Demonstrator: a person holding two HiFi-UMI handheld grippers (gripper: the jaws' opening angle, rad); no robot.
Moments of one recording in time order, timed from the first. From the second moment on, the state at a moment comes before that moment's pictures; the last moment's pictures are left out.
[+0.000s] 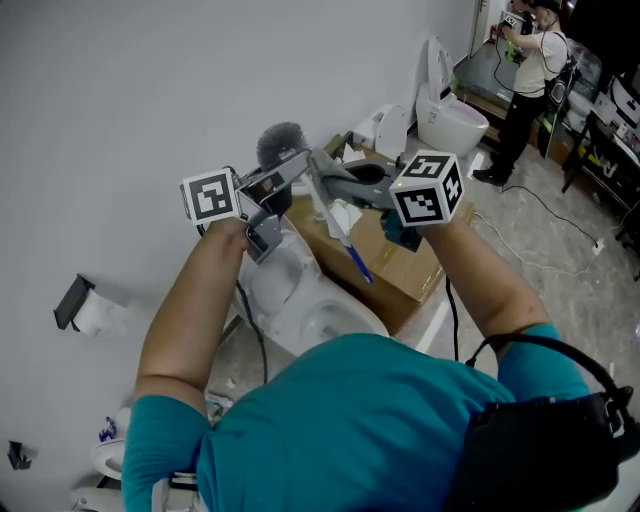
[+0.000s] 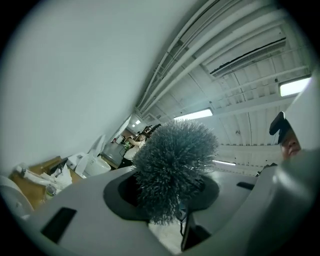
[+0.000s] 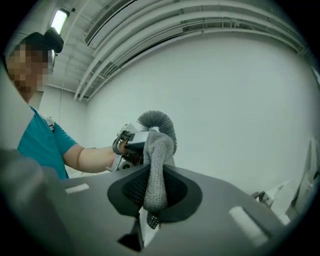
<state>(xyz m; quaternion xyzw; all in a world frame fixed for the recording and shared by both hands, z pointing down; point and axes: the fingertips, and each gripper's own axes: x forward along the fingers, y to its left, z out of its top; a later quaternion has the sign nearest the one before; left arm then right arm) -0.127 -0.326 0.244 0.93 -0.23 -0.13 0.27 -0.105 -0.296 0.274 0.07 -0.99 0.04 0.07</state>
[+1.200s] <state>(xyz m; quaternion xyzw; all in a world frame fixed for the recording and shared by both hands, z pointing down) -0.126 -0.333 0.239 0.91 -0.21 -0.18 0.30 -0.109 -0.285 0.300 0.02 -0.99 0.08 0.12</state>
